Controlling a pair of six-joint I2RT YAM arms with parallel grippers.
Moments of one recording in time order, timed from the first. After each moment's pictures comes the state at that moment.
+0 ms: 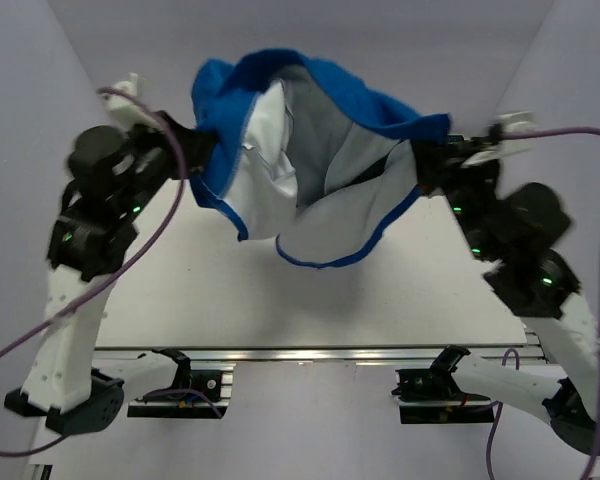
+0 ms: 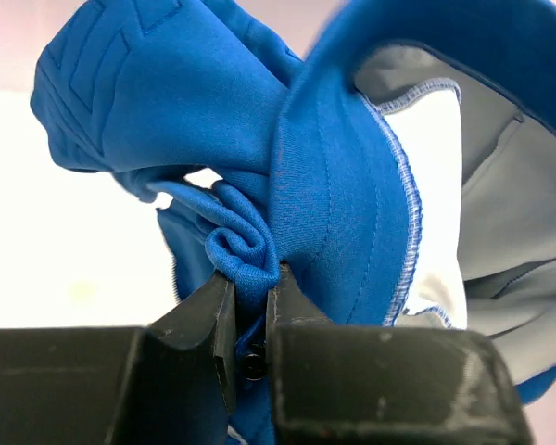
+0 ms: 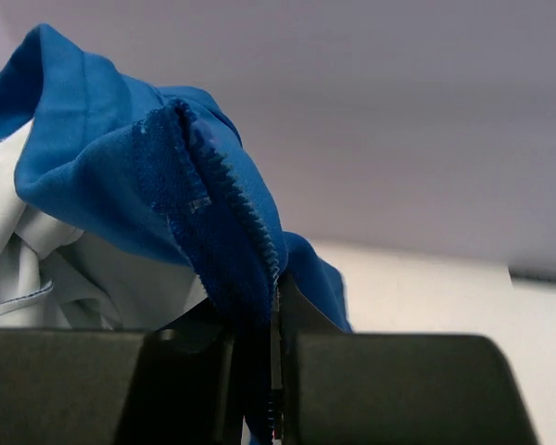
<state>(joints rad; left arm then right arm) -0.37 1.18 1.71 -0.68 0.00 -0.47 0.79 0.95 1.37 -0.24 0.46 0.06</state>
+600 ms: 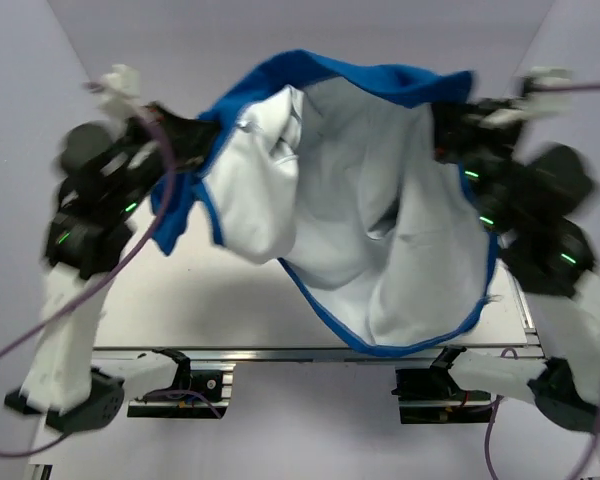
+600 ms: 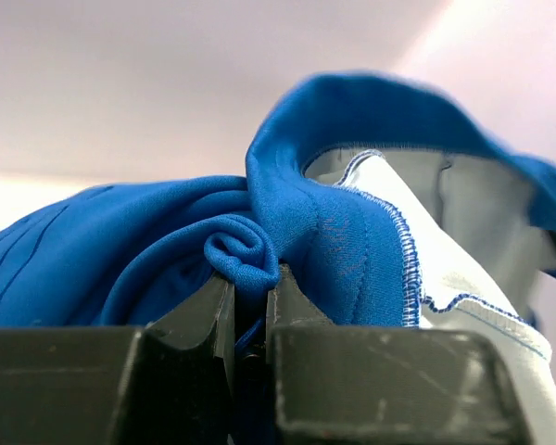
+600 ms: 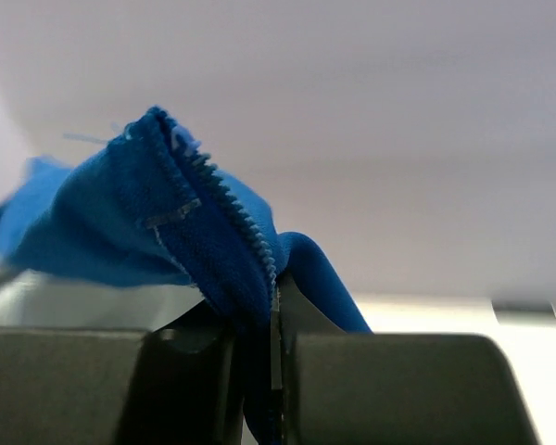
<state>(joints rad) -0.37 1.10 1.85 -0.61 0.10 -0.58 0.79 1.04 1.78 -0.37 0.48 0.05</state>
